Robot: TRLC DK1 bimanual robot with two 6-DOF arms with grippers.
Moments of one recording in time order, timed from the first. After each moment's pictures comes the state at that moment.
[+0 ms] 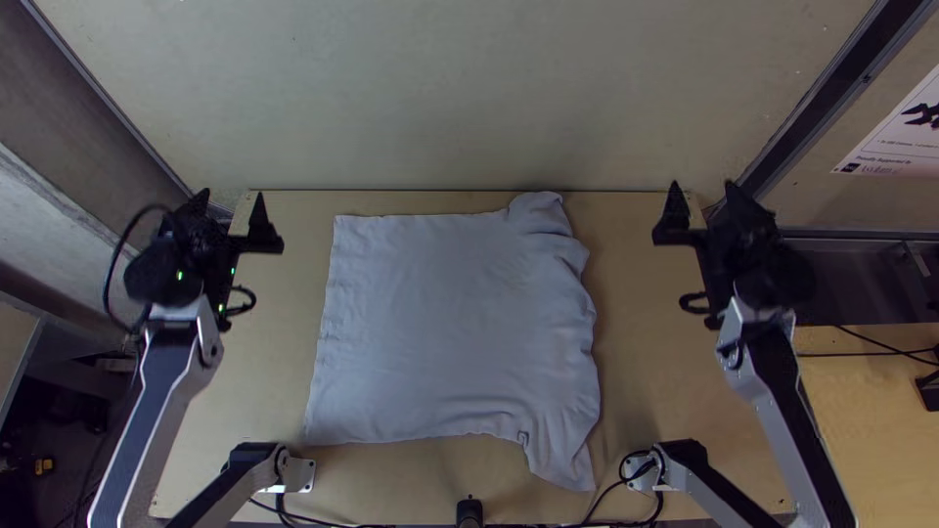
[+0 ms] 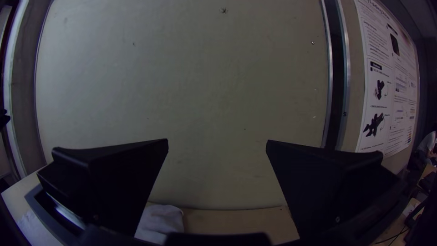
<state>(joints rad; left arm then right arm) 0.03 0.97 0.95 0.17 -0.06 0.20 0.13 1.00 0.97 0.16 0.11 -0.04</state>
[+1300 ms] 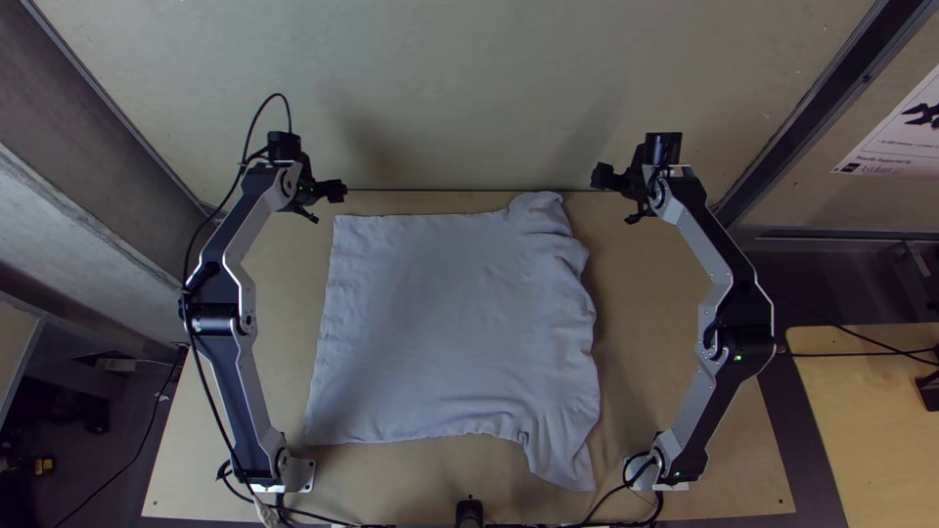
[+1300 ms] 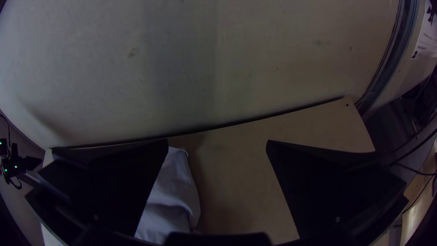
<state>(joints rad) 0.01 2.15 2.05 -0.66 -0.09 -0.10 0.09 2.02 1.82 -0.45 -0.02 0.28</state>
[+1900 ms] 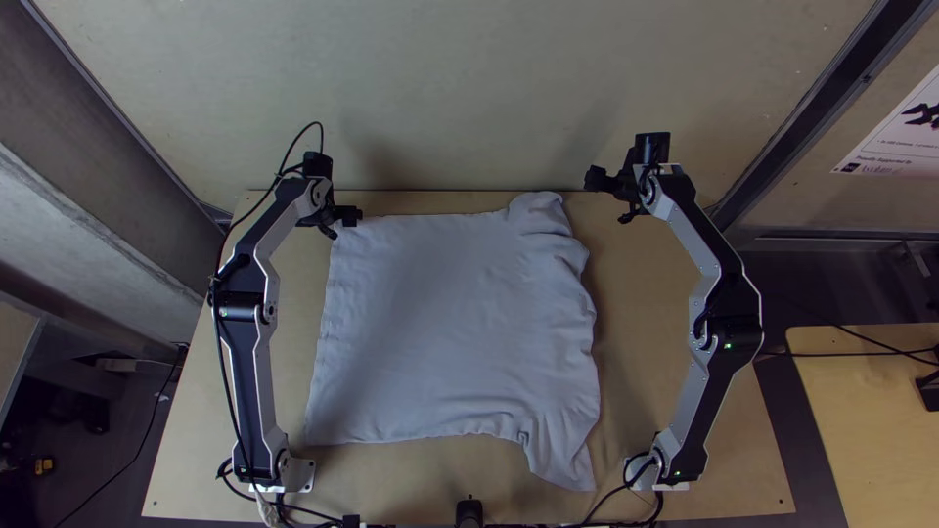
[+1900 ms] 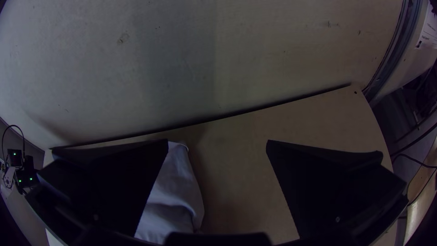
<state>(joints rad) -0.04 2.31 2.10 -0.75 -0.23 -0.09 0.10 2.09 1.87 -0.50 -0.02 0.31</state>
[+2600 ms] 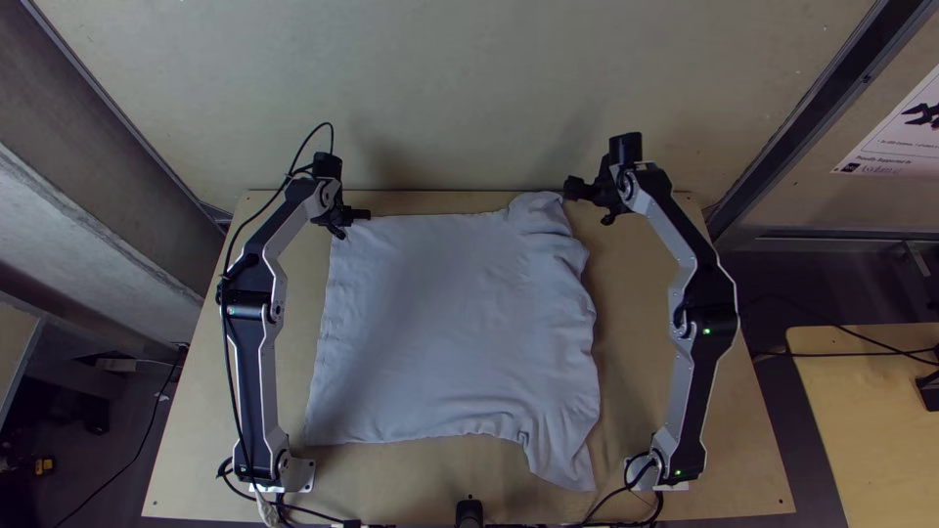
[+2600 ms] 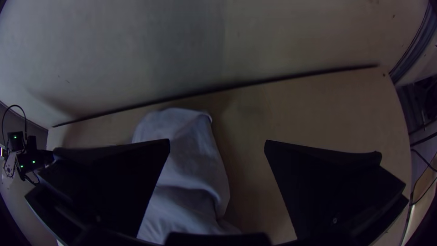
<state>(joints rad) -0.07 2.33 2.12 -0.74 -0.22 -0.09 0.16 2.24 2.04 -0.68 -0.08 0.32</state>
